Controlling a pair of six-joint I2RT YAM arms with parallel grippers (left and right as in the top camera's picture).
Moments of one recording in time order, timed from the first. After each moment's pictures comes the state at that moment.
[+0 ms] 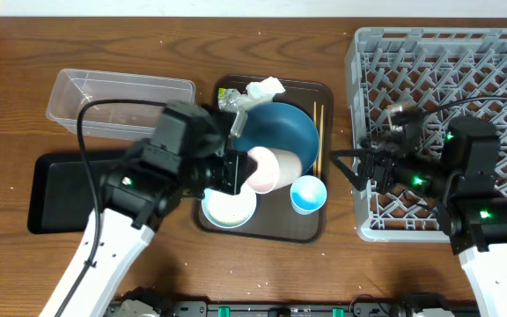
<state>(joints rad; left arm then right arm) -0.41 1.19 1.16 -0.84 0.55 -0.32 0.07 1.01 0.92 -0.52 -0.84 0.20</state>
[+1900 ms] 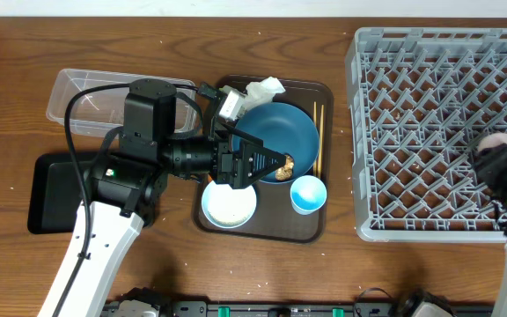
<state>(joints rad) -0.28 1.20 1.16 -0.61 1.06 -0.31 -0.55 1.14 0.94 -0.70 -0.09 0.41</state>
